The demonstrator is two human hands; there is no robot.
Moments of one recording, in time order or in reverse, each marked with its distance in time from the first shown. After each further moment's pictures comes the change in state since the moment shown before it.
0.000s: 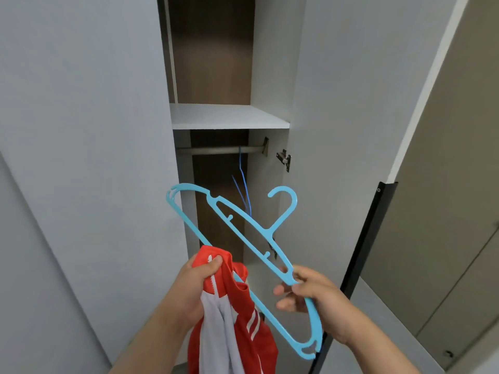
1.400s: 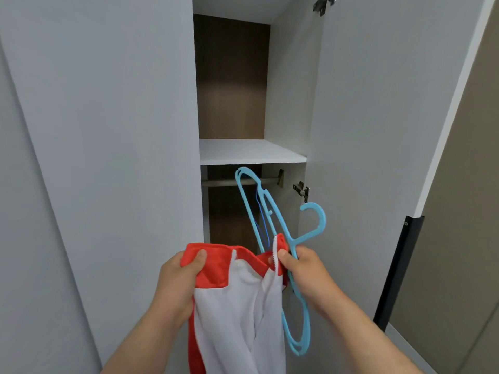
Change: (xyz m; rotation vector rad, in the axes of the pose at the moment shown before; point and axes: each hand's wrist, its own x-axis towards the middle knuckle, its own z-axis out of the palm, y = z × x) left_hand 0.002 0.079 -0.051 0.001 0.181 0.312; right_hand 0.068 -0.058 0.086 -0.323 0.275 -0.286
